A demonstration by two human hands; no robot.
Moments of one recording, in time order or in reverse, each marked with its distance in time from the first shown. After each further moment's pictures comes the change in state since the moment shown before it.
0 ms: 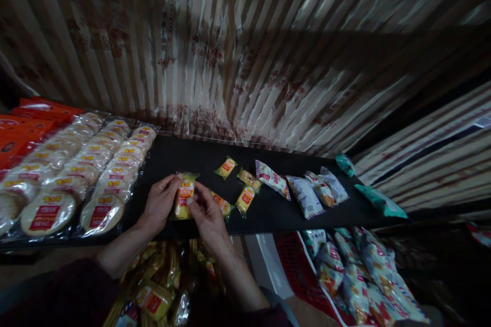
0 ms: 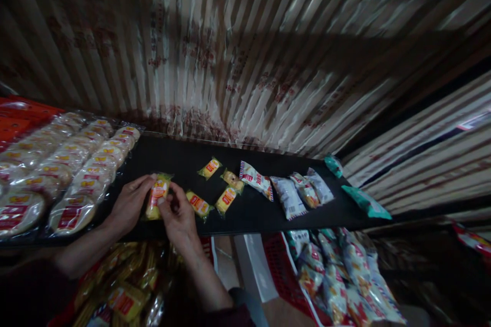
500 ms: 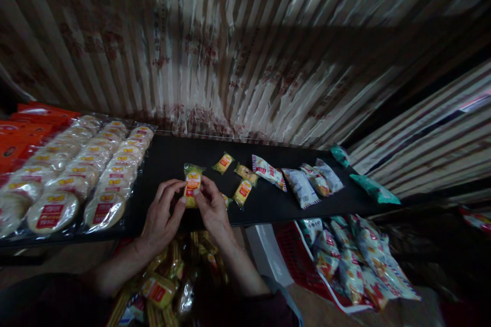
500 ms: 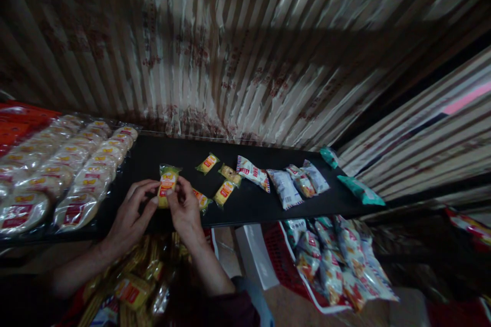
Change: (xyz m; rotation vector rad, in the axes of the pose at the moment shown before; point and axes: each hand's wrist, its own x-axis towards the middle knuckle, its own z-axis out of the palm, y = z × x) left_hand -0.034 -0.019 -0.018 0.617 -0.096 0.617; right_hand 0.002 0.000 -0.008 -0.038 0.127 -0.145
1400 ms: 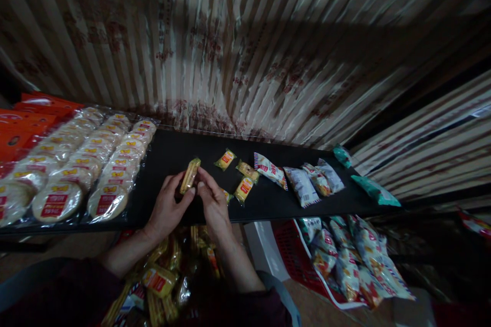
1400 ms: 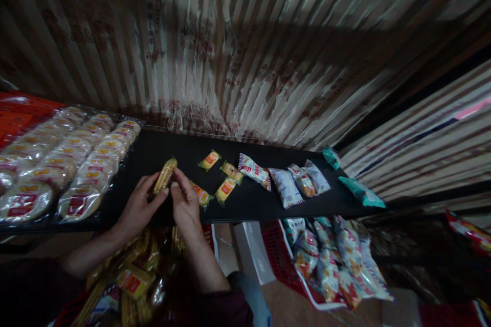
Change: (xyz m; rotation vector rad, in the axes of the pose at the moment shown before) left_hand 0.009 -0.006 0.015 -0.132 -0.017 -0.243; right_hand -0.002 -0.005 0.005 -0.041 0.058 0.007
